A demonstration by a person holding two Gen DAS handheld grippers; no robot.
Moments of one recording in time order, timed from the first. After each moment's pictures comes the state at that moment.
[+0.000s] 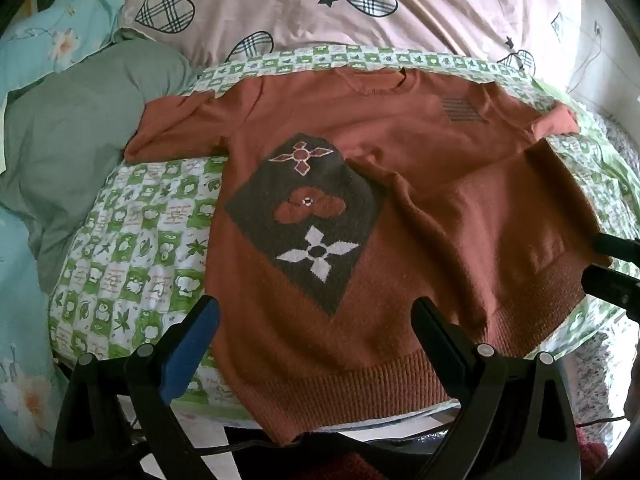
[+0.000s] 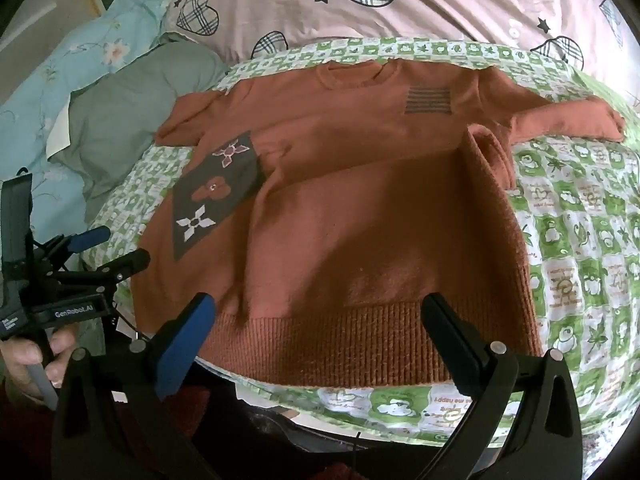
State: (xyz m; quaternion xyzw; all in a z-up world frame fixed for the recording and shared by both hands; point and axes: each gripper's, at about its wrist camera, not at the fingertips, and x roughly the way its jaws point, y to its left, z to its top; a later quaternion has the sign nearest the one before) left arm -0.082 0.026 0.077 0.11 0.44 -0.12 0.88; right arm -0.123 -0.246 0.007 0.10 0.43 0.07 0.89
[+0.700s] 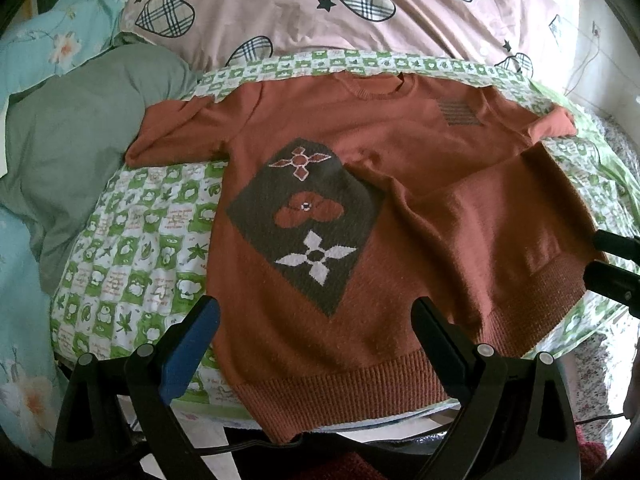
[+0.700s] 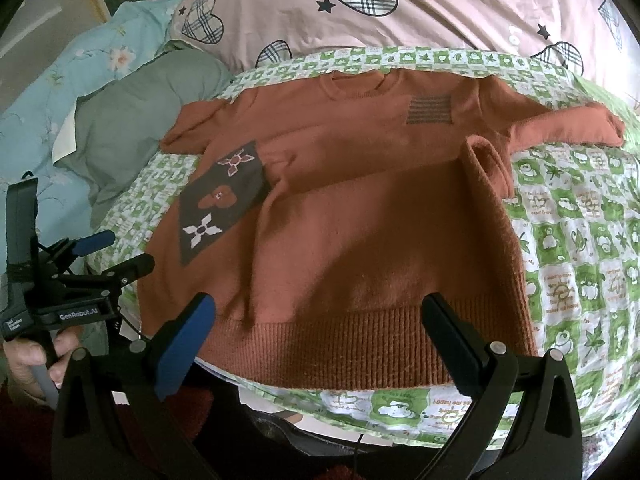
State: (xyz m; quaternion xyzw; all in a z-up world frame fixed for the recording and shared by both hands) left arm -0.065 0.028 0.075 0.11 0.44 -0.13 0.88; right arm -0.126 -0.249 0.015 0.10 0.41 0.07 0.90
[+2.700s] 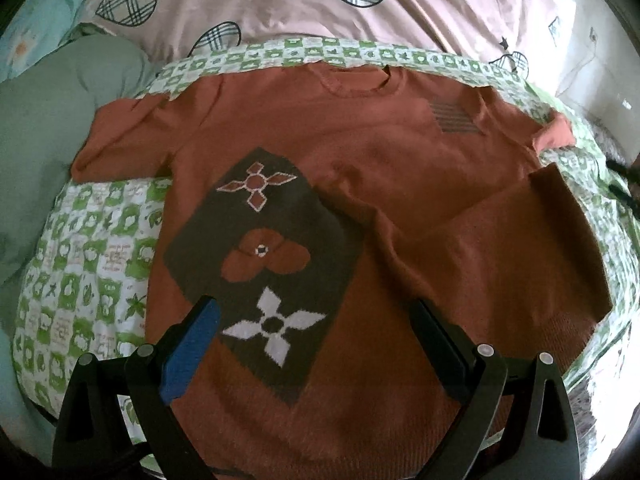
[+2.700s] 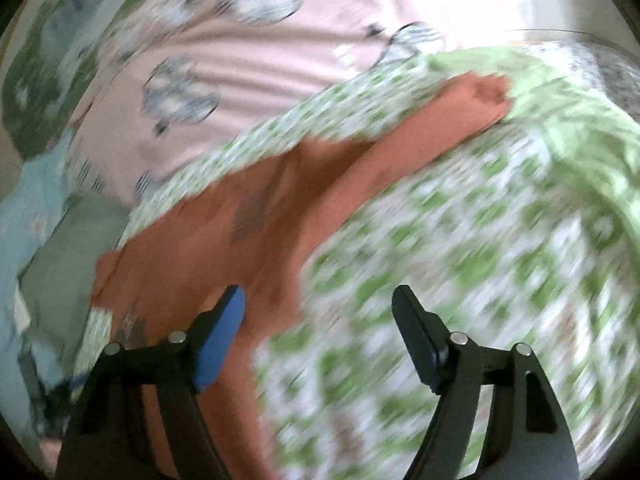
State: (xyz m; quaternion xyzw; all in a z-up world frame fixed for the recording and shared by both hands) left arm 0.039 -0.020 0.028 0.09 0.47 -0.17 0.86; right arm -0.085 -0.504 0.034 0.28 0.30 -0.11 0.91
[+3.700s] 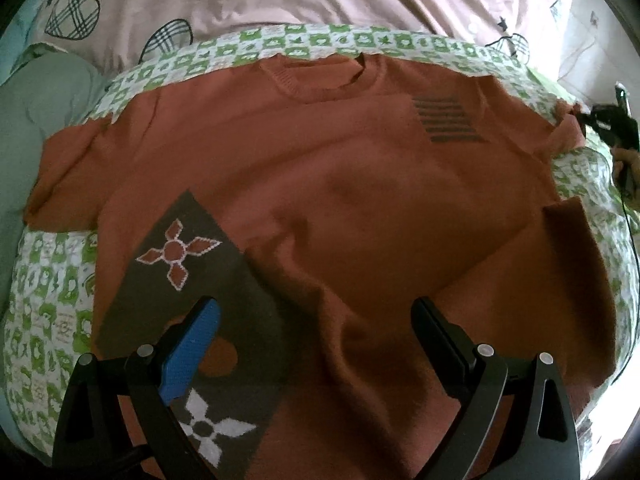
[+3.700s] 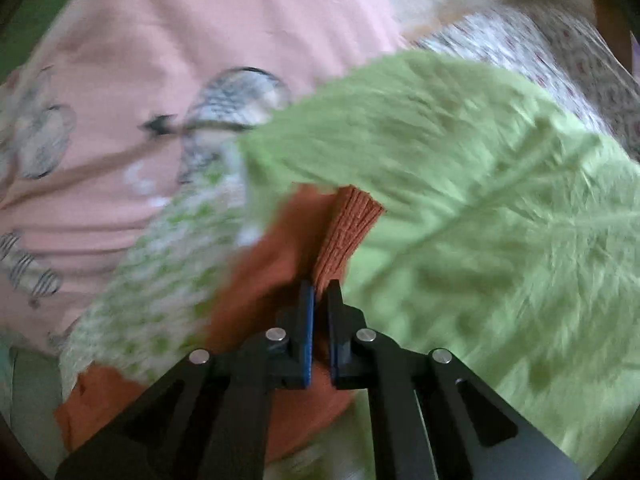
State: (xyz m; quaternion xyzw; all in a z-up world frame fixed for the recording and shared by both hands) left arm 0.106 -0.093 0.014 0.11 0.49 -0.19 0.84; right arm 0.052 -0.740 0.006 0.32 0.25 -0.17 0.90
